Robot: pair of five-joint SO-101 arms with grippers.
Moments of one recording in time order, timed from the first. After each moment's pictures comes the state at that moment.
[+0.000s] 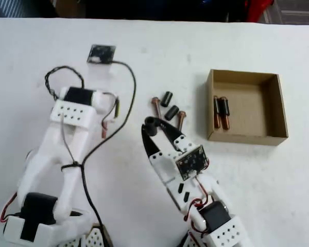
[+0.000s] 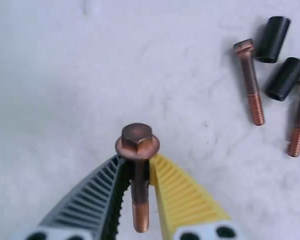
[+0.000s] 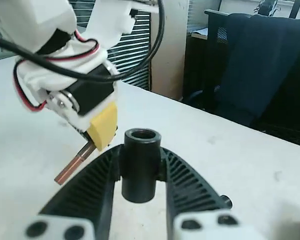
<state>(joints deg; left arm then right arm) 5.6 -10.5 19.5 67.9 8.2 -35.1 -102.2 96.4 18.0 6.2</state>
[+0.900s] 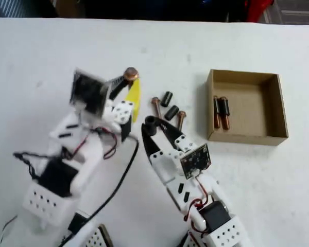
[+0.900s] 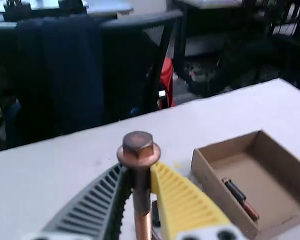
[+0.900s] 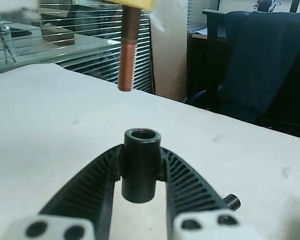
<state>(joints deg) 20.6 -59.1 45.7 35.1 4.3 -35.1 -102.3 96.4 17.3 2.5</state>
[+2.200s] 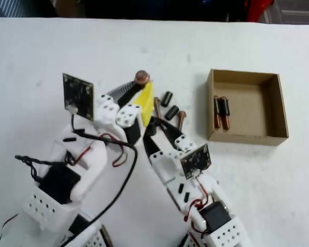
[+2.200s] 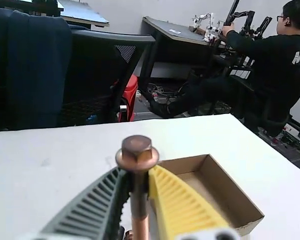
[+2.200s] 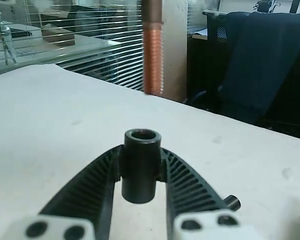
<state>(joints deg) 26.9 -59.4 43.2 35.8 17.4 -35.1 -102.3 96.4 17.3 2.5</state>
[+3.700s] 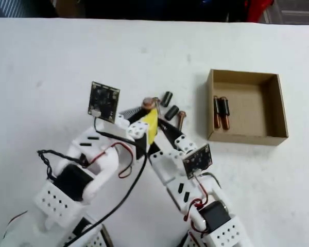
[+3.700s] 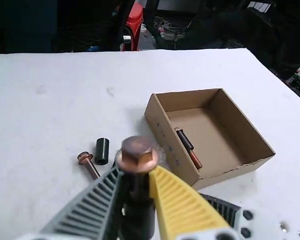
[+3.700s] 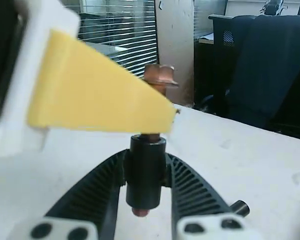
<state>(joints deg) 29.5 -59.2 52.8 40.9 19.7 -35.0 -102.2 96.4 17.3 2.4</state>
